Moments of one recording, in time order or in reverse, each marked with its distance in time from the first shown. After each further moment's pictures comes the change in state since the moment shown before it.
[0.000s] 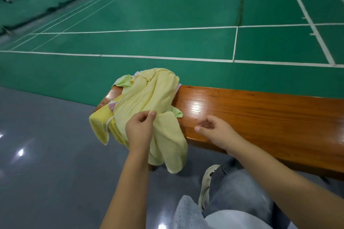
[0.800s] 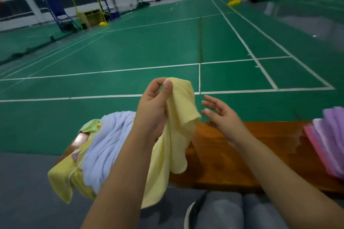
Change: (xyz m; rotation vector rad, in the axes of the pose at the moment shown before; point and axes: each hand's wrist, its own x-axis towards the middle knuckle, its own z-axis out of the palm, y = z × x) left_hand -0.046 0.178 0.103 -0.733 -0.734 0.170; right_hand -0.013 -0.037 -0.134 0.456 0.332 -0.352
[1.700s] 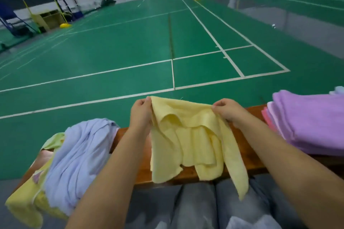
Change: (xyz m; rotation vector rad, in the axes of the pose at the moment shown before) left_hand 0.056 -0.105 0.015 0.525 0.290 -0.235; right_hand 0.020 0.016 -0.128 -0.531 0.283 0.380
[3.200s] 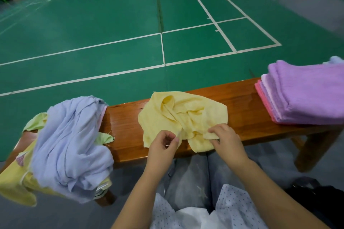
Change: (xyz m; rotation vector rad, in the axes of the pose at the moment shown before) left_hand -0.120 -0.117 -0.022 0.294 -0.384 -0.002; right_hand -0.093 0.129 0.063 -0.468 0.088 -0.272
